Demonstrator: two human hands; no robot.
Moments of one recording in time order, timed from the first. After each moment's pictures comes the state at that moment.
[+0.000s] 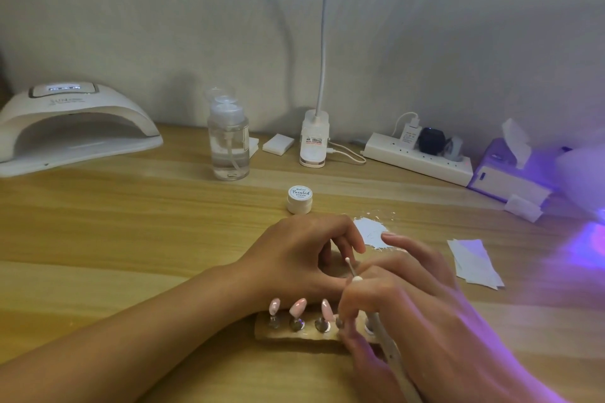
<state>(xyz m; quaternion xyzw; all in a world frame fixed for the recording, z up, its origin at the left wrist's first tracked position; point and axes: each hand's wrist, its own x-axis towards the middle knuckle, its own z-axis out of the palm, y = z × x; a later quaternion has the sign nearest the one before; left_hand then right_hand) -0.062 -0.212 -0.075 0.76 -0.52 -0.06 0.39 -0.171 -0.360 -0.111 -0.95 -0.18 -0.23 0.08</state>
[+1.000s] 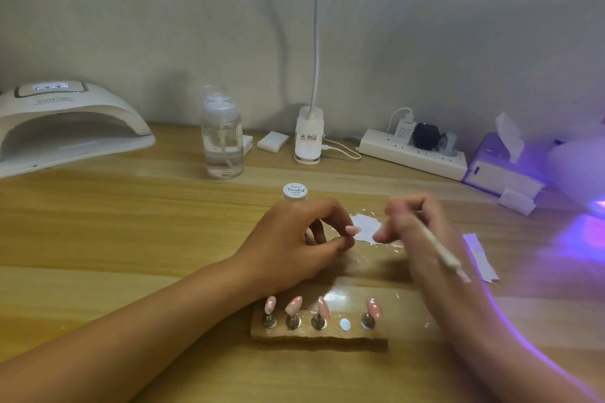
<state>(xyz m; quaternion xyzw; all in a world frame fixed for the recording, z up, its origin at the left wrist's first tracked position) -0.058 -0.215 -0.077 0.76 -0.47 0.02 0.44 -0.166 -0.371 -0.068 -0.81 0.12 -0.29 0.50</state>
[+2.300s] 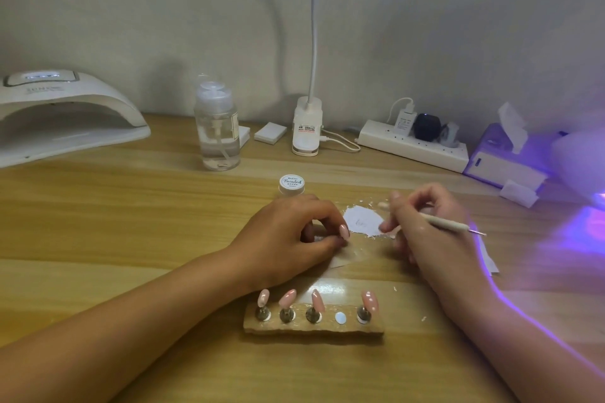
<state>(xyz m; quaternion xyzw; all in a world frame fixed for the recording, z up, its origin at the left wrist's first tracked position) -0.058 -0.213 -0.076 0.80 -0.46 -0.02 0.39 -0.156 -0.388 -0.069 -0.78 0.20 -0.29 0.51</state>
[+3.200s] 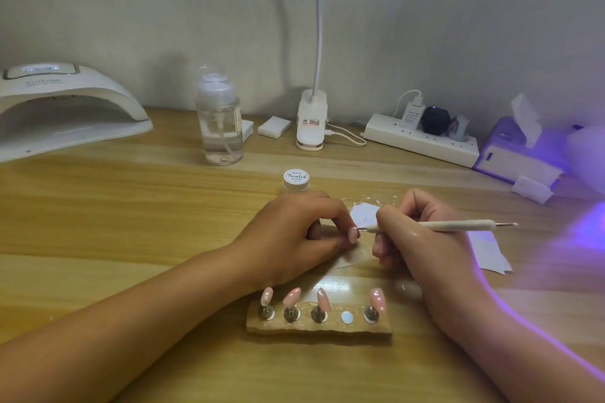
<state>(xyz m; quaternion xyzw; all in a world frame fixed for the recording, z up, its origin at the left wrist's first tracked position) -0.057 -0.214 -0.077 0.79 -0.49 0.00 0.38 -0.158 -0.361 -0.062 -0.70 0.16 -0.23 0.65</state>
